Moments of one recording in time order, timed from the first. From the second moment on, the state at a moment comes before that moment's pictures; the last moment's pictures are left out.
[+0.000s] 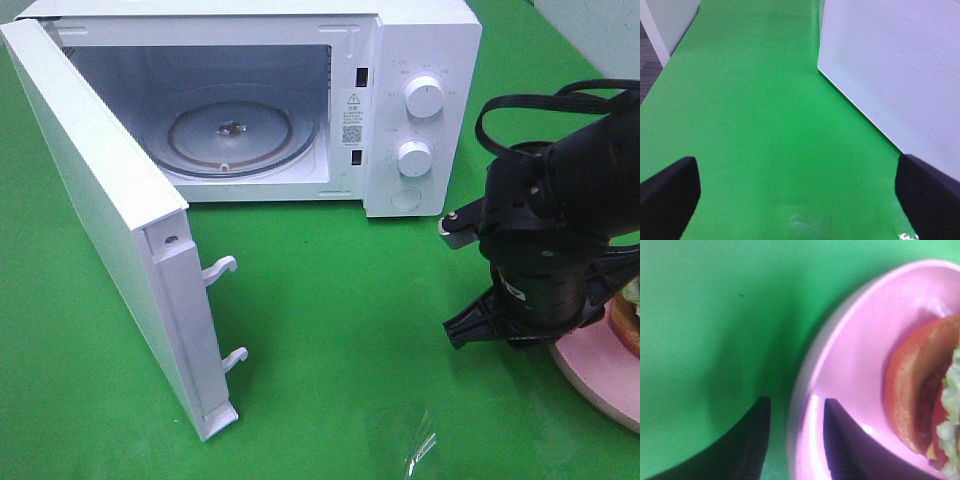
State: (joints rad) left arm 0.07 0.00 -0.52 -0.06 1.09 0.03; right arm 0.64 1.79 -0.80 -0.76 0.73 1.07
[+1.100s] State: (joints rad) left arm 0.07 0.00 -0.52 -0.06 1.09 0.03; right arm 0.64 1.23 -0.79 -0.18 0.84 0.37
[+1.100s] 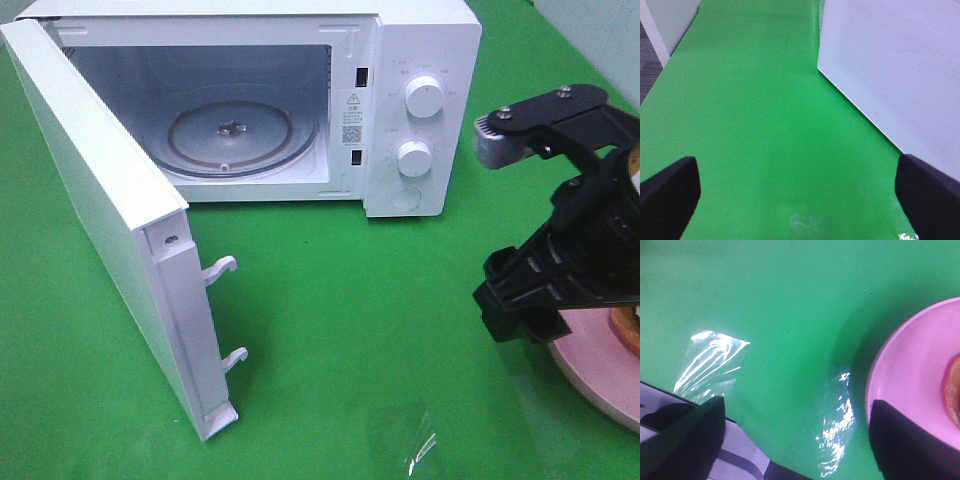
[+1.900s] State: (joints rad) left arm 0.07 0.00 -0.52 -0.06 1.09 0.03; right arm 0.40 0.47 -0.66 -0.15 1.02 0.18
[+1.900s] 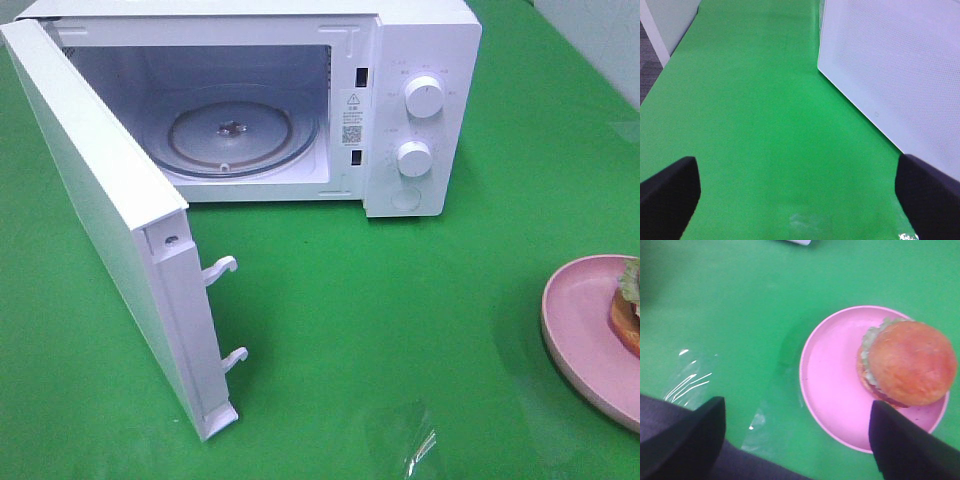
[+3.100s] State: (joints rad) left arm 0.07 0.00 -0.52 -0.06 1.09 0.03; right arm 0.07 0.00 -0.50 -0.06 0.97 0.14
